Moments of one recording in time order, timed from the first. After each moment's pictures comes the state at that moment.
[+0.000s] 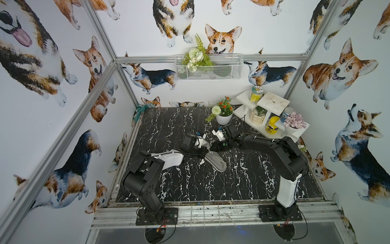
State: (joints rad) left arm -0.48 1.67 0.78 0.12 0.39 -0.31; right arm 0.54 1.89 1.18 -0.20 -0.53 0.38
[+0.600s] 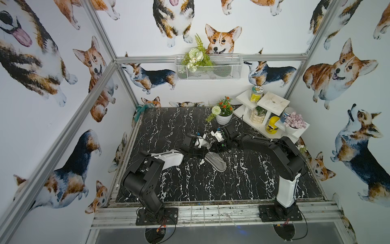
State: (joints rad) left arm -0.48 1.67 0.78 0.12 0.39 -0.31; right arm 0.57 1.91 1.20 -0.23 -0.49 0.36
